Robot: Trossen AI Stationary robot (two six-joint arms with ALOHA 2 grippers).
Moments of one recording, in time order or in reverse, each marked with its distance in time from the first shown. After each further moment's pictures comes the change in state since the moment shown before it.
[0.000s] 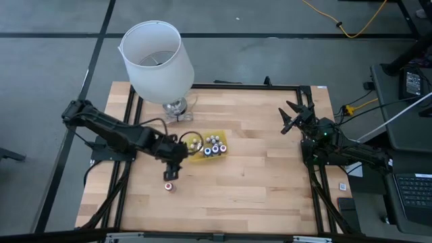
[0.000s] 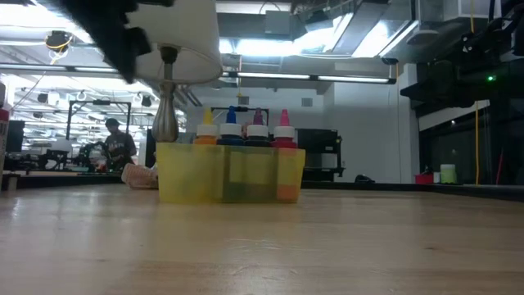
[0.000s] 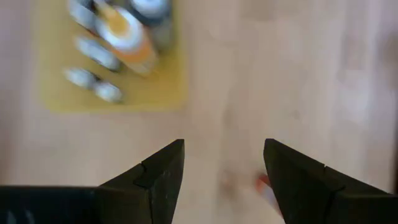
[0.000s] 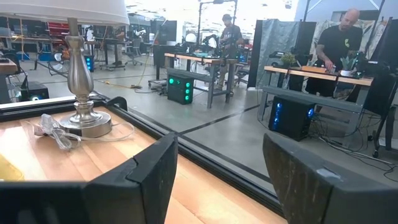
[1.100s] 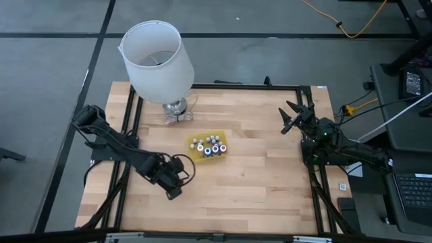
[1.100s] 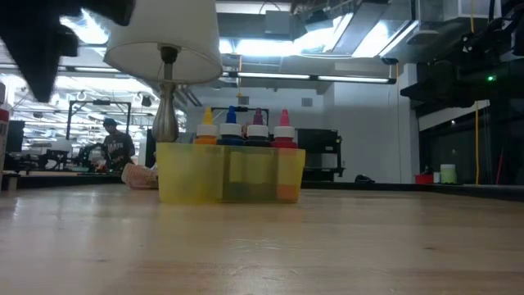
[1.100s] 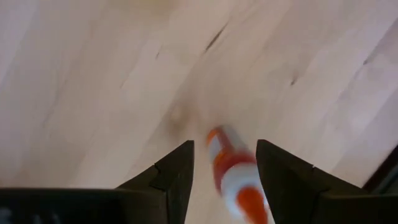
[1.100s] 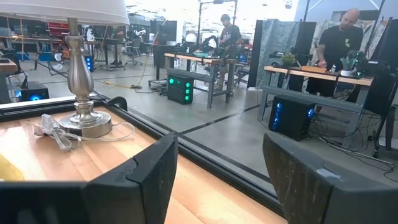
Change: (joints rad) left arm -0.260 0.185 0.051 -0.100 -0.042 -0.706; right arm 0.000 0.000 0.000 0.000 0.000 0.000
